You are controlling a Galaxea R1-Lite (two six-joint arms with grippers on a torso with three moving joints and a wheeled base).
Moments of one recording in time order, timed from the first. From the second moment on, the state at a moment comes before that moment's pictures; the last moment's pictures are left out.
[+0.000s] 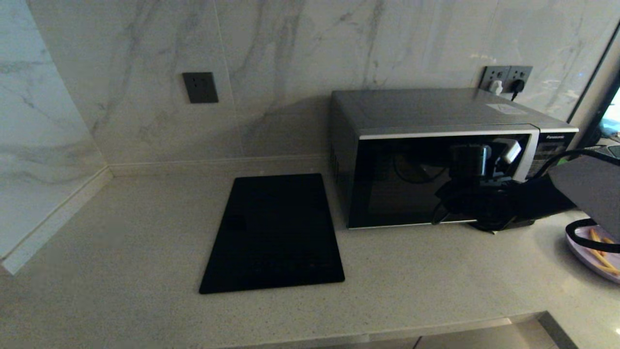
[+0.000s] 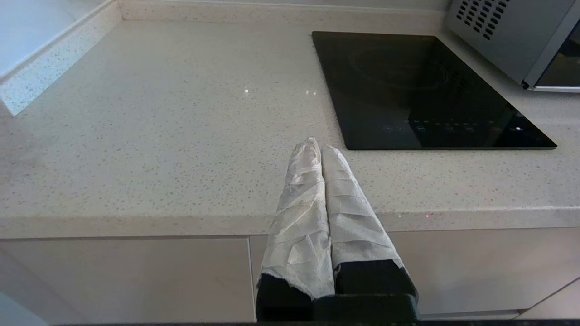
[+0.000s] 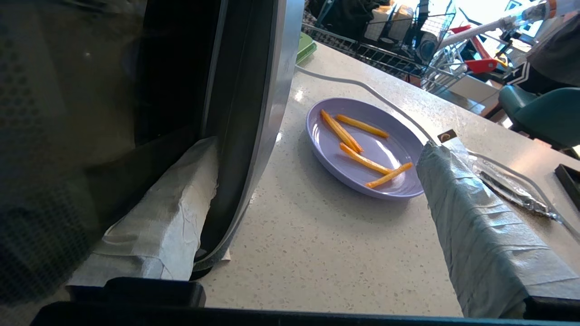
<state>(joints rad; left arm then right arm) 0.00 0.00 0.00 -0.01 0.03 -0.07 0.16 2.23 -1.36 -0.58 -1.42 0.12</state>
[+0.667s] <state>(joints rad) 0.01 0.00 0.00 -0.01 0.03 -0.07 0.12 2.27 -1.38 -0.60 -1.43 0.12</state>
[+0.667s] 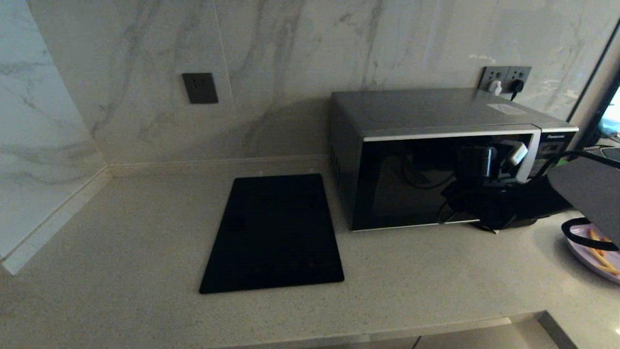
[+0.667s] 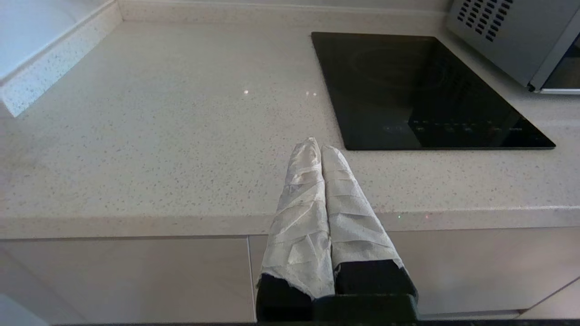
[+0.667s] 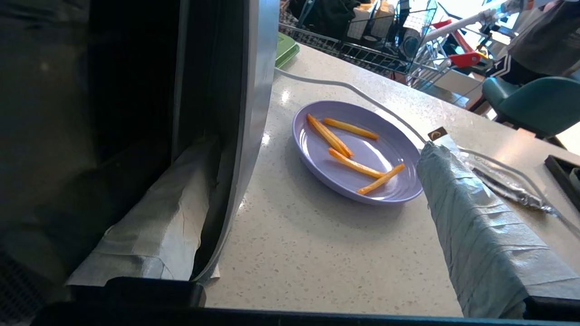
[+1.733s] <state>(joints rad) 0.00 0.00 0.00 -0.01 0.03 -0.07 0.13 2.33 -1.40 -0.92 -1.52 -0.14</state>
